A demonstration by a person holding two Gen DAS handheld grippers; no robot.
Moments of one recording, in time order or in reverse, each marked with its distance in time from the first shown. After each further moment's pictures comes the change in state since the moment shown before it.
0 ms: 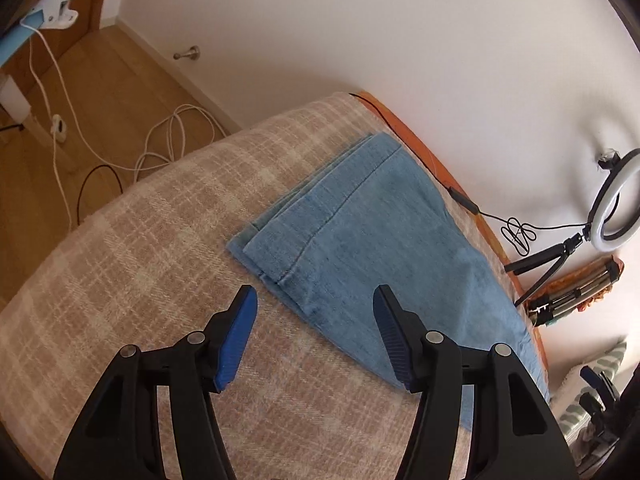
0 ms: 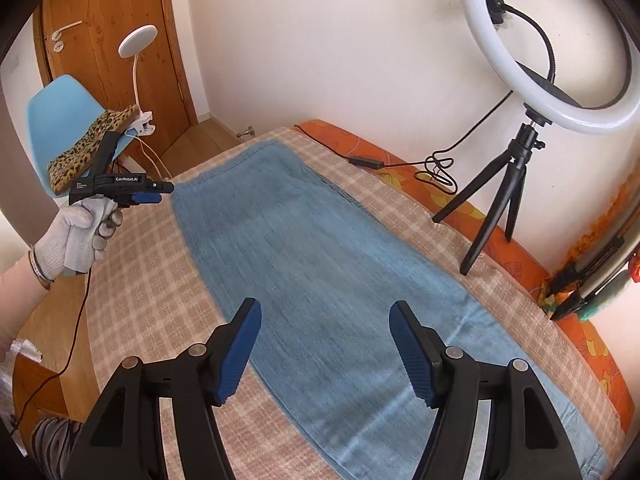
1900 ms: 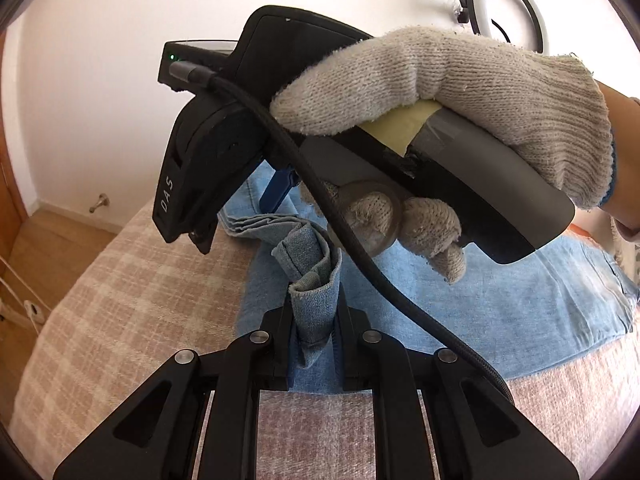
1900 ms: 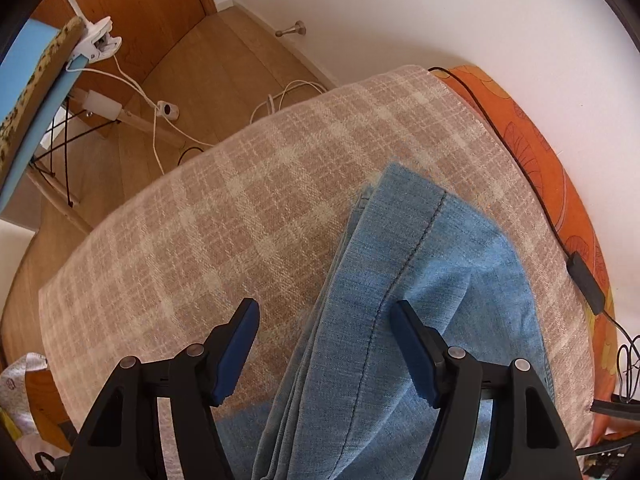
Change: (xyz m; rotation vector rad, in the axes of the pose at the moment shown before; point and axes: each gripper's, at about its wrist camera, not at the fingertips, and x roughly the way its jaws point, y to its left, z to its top) left arm 0.008 -0.103 -0.073 0.632 -0.240 -0.021; right arm 0.326 0.170 0.195 -0.169 0.474 0.045
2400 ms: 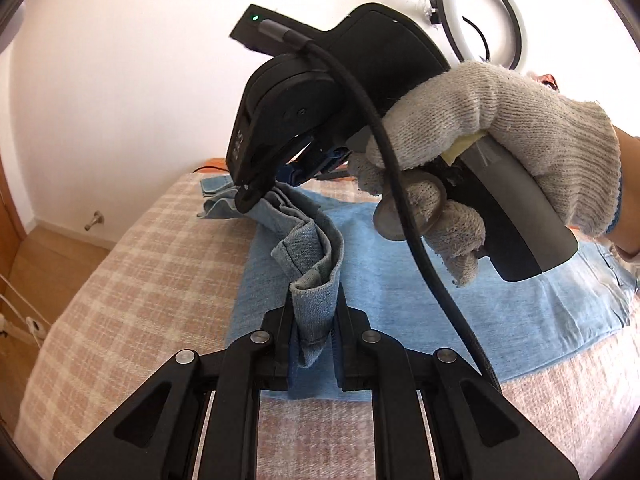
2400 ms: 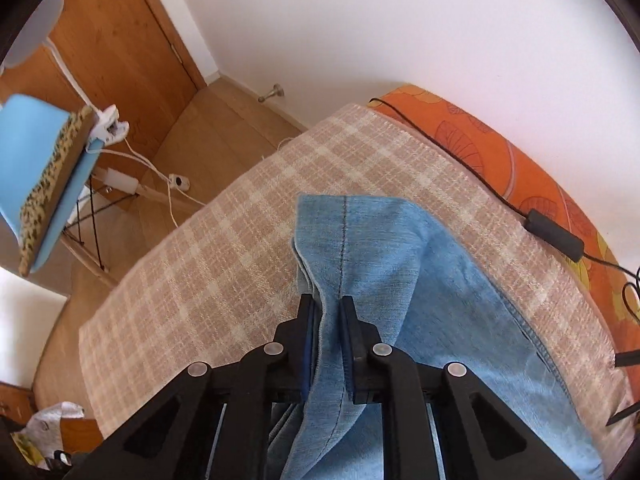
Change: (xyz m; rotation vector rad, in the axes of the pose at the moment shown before) left arm -0.013 -0.038 0.010 0.055 -0.032 -0.015; right arm -0.060 -0.074 -0.066 0.230 -0.262 0.164
